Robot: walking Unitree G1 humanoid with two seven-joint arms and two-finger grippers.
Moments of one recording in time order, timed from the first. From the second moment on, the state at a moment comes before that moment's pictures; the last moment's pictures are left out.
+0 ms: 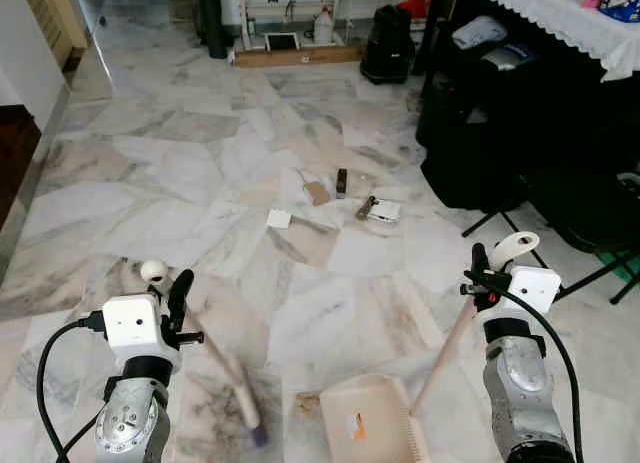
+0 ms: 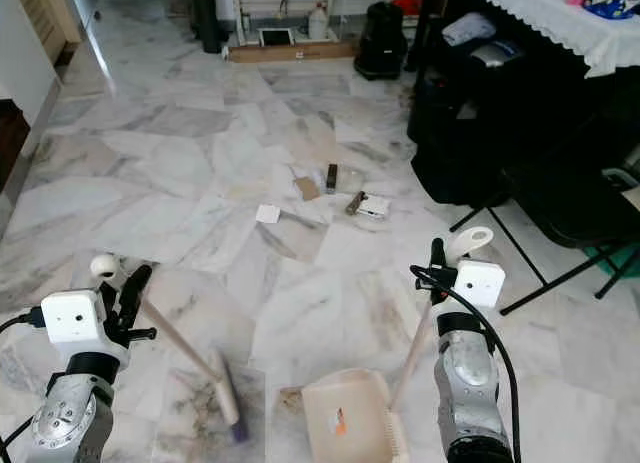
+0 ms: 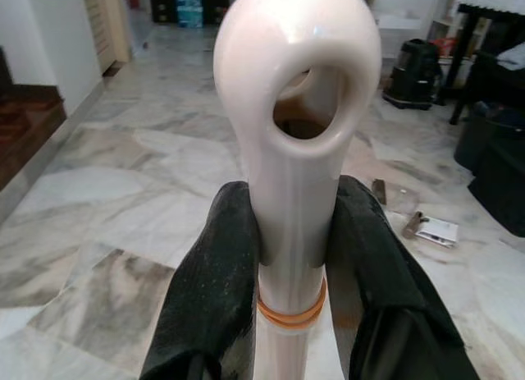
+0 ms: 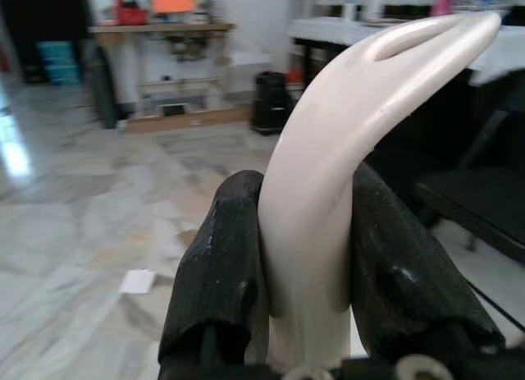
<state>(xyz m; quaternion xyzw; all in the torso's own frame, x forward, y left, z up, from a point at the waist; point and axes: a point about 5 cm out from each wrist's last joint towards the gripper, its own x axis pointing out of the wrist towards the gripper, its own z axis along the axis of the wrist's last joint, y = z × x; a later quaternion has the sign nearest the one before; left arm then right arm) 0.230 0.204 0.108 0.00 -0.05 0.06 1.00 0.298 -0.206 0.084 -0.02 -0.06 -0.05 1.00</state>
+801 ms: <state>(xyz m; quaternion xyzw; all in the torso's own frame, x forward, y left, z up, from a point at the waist) 0.238 0.206 0.116 0.02 -0.06 0.07 1.00 0.301 -0.209 0.091 -0.02 -0.08 -0.06 0.99</state>
